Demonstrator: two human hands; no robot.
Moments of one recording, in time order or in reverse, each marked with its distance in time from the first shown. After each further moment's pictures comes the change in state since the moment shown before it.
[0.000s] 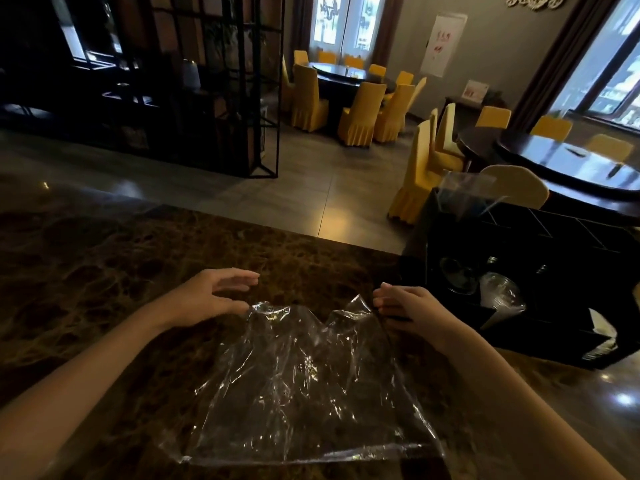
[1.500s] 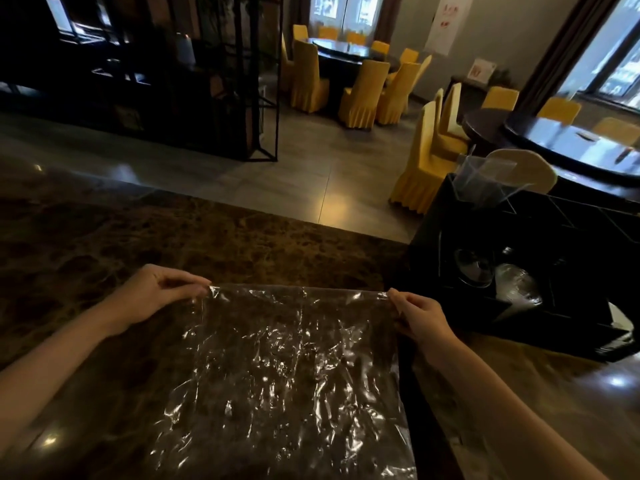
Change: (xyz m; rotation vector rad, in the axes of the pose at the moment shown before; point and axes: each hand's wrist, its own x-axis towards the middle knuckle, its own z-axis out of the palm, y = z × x) left_hand -0.027 -0.058 -0.041 -0.040 0.231 -0.103; right_hand 0.004 0.038 0.025 0.119 0.190 -0.038
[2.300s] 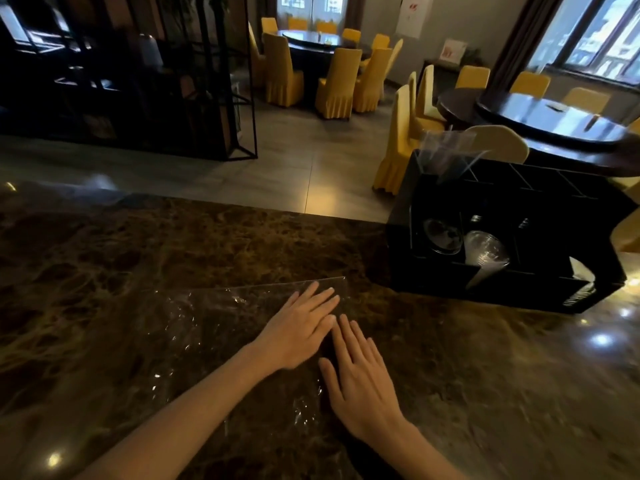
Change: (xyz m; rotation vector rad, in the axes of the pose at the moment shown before) left_hand 0.001 0.074 0.228 0.642 -0.266 0.390; right_hand -0.107 0.089 0.065 -1.127 -0.030 -0.452
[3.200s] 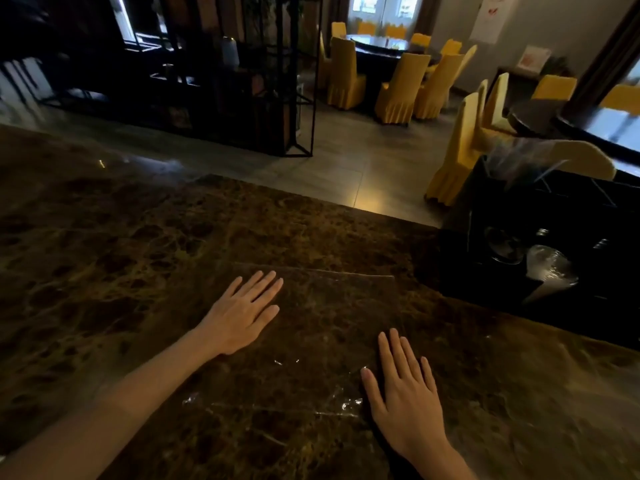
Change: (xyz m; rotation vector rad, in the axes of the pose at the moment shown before) left_hand -0.120 -0.109 -0.029 0.289 -0.013 -0.330; right_hand -0.037 0.001 0.003 -0.075 -0.068 0.088
